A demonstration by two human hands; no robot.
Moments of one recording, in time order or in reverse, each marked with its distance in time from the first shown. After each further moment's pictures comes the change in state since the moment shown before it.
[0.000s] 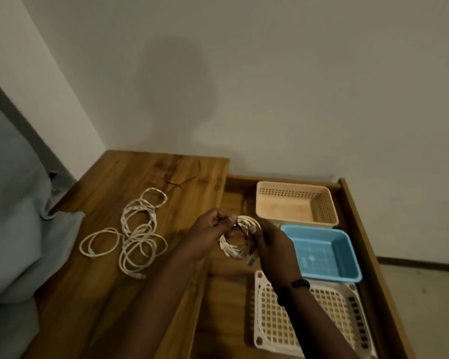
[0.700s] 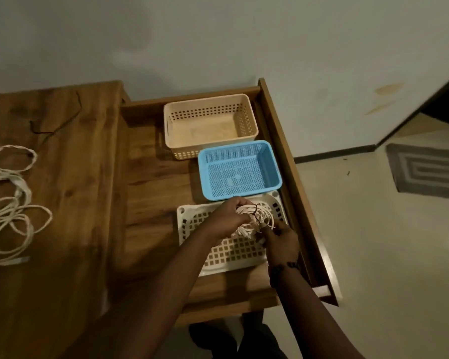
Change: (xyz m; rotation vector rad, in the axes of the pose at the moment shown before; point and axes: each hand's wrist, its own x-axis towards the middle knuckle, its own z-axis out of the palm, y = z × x) left_hand 0.028 -0.138 0.229 0.280 -0.453 -0.316; right_hand -0.102 0.218 -0.072 0.225 0.452 0.838
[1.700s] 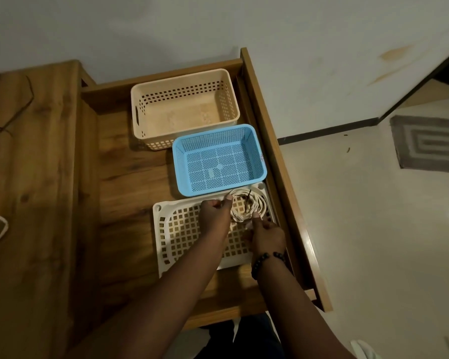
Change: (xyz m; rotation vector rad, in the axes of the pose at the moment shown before) left_hand 0.054 -0.034 0.056 -0.293 0.604 -0.276; right_hand 0.032 0.005 0.004 0.051 0.032 0.354
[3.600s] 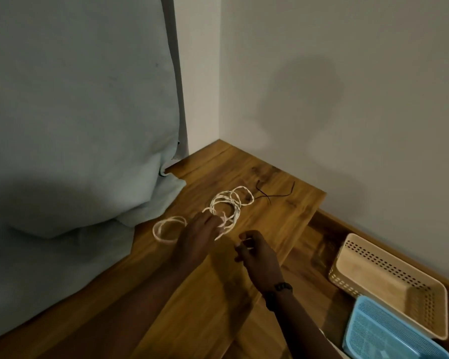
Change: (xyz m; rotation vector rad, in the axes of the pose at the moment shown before) left_hand -0.028 0.013 -0.455 0.597 0.839 0.890; right_hand -0.281 -0.075 0.239 -0.632 -1.072 -1.223
